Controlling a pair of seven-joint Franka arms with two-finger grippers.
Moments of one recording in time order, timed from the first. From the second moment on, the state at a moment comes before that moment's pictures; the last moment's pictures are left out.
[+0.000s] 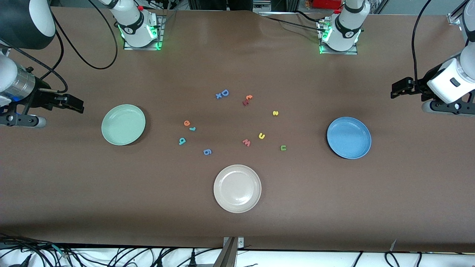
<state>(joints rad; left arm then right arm) 0.04 0.05 -0.04 -1.64 0.00 1.54 0.07 0.11 0.15 -0.06 -1.57 -0.04 1.63 0.12</state>
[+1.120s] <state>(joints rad) 0.02 0.06 -0.05 -1.64 0.00 1.54 0.03 0.11 0.15 -0.06 -1.57 -0.04 1.63 0.12</state>
